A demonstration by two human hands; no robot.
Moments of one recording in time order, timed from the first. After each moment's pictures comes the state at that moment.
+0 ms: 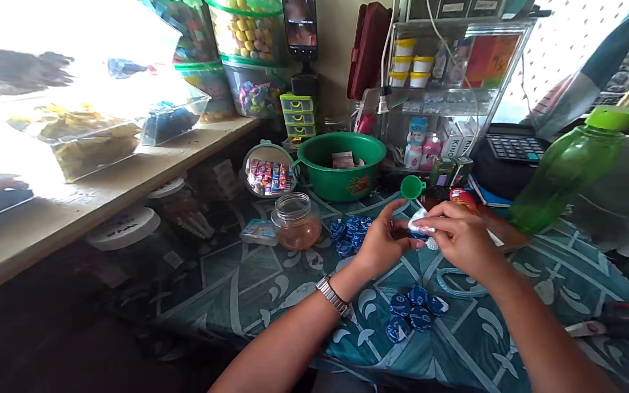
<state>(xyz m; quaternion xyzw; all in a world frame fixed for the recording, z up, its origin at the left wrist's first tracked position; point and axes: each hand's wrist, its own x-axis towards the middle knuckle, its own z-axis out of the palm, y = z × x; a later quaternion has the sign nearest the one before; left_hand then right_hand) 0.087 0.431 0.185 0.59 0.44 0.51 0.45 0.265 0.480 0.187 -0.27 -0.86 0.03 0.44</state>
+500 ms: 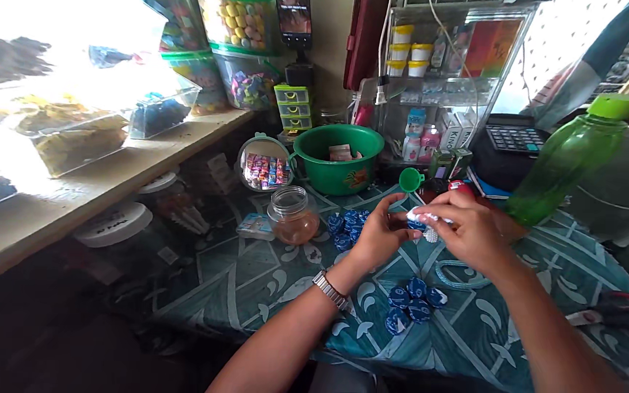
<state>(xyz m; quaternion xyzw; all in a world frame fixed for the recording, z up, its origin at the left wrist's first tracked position) 0.087 0.428 0.190 0.56 0.46 0.51 0.47 0.267 0.472 0.195 -0.28 -0.86 0.07 0.43</state>
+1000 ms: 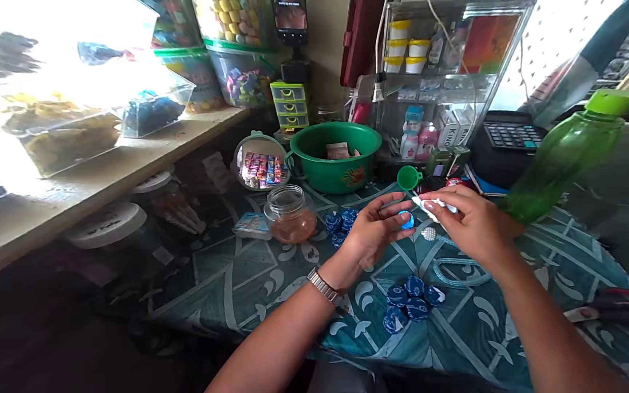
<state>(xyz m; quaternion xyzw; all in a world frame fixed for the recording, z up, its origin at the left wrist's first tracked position) 0.087 0.427 0.198 0.38 0.39 0.59 0.59 0.270 0.477 0.198 -0.33 -0.81 0.11 0.46</state>
